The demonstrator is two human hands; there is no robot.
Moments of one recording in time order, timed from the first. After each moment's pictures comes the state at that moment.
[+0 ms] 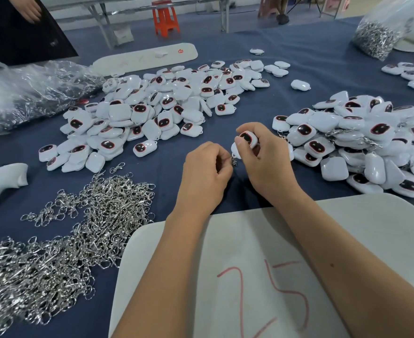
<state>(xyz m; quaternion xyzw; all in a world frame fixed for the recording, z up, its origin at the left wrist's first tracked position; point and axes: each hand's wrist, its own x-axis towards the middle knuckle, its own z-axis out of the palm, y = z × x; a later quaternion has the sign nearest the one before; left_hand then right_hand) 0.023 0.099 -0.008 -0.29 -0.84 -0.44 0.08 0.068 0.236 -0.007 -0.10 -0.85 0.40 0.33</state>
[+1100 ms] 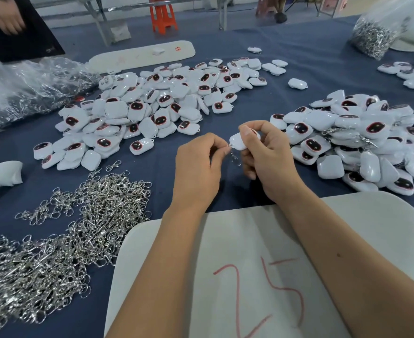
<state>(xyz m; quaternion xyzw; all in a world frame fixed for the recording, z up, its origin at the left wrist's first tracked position) 0.020 0.100 -0.001 -0.31 -0.81 -0.48 0.13 0.068 0.240 -0.007 -0.11 -0.63 0.73 0.23</state>
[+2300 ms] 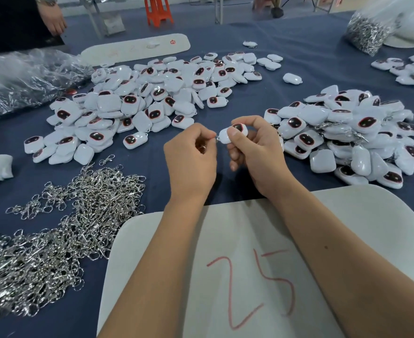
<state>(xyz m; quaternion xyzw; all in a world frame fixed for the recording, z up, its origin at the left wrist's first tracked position) 0.026 0.108 0.001 -0.20 -0.80 -0.54 0.15 0.070 0.236 -0.006 -0.09 -0.62 0.75 0.22</state>
